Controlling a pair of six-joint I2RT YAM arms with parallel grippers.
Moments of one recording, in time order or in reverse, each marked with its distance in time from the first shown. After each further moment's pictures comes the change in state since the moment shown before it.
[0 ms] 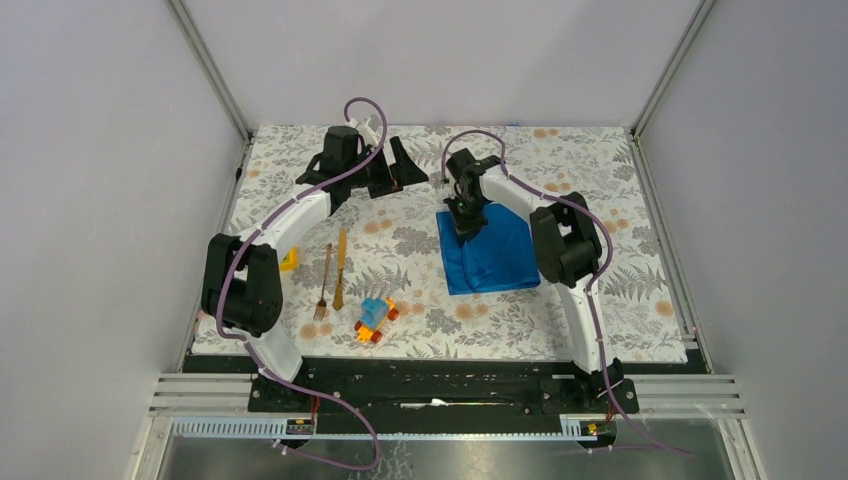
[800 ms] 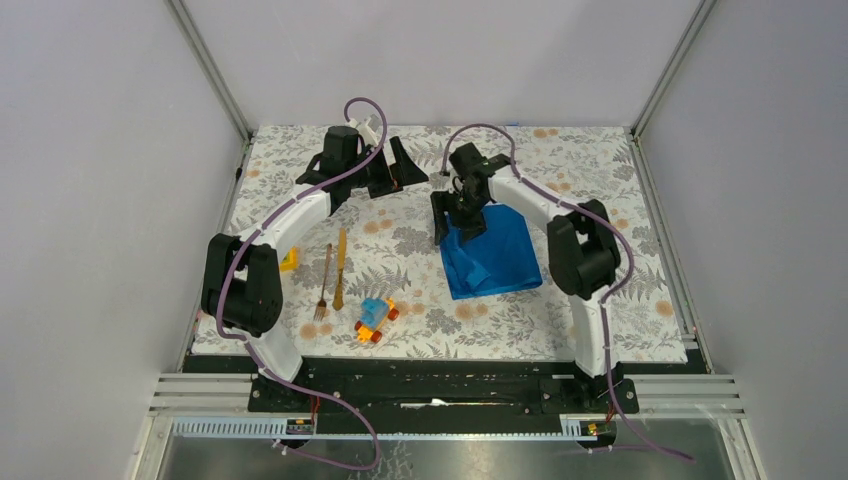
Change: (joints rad) left arm 0.000 0.000 0.000 0.000 0.000 0.001; right arm 0.019 -0.123 -0.101 0.047 -0.116 0.118
